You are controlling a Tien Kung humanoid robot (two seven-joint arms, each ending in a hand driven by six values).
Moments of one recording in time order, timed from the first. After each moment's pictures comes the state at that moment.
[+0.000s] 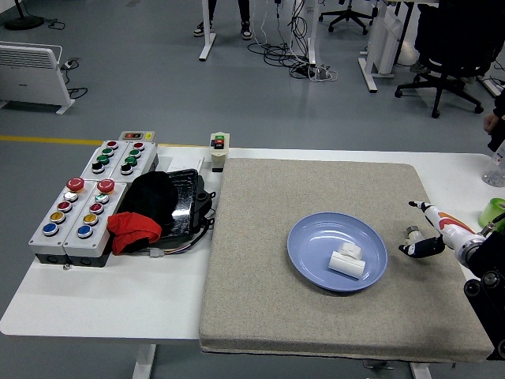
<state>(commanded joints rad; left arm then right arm) -0.08 0.08 -0.12 -0.32 -0.37 0.16 -0.09 0.69 -0.14 1.27 0.81 -2.07 0.14 -0.19</state>
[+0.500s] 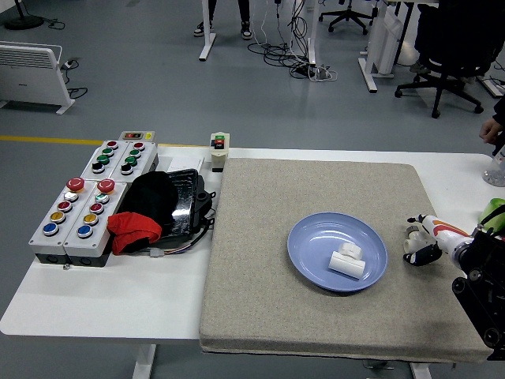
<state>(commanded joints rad) -0.08 0.08 -0.12 -0.32 -0.37 0.16 -0.09 0.79 -0.12 1.16 0.60 -2.12 0.11 -0.18</state>
